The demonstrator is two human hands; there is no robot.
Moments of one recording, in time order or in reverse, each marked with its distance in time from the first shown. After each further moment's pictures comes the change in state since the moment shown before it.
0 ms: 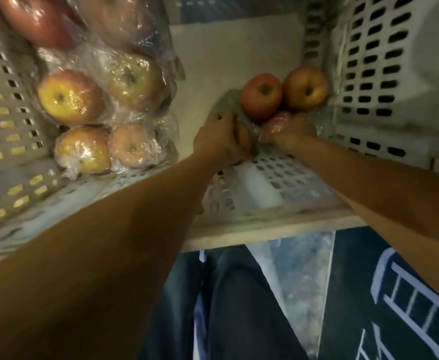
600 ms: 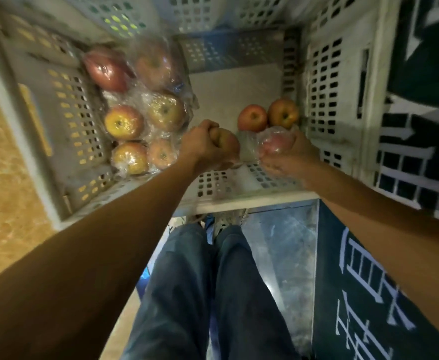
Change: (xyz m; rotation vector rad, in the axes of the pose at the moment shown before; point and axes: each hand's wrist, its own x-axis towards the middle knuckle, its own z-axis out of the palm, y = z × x) left_hand -0.102 0.025 -0.090 -0.371 0.097 -0.131; right_hand -0.134 -0.011 -0.066 0.466 0.013 0.042
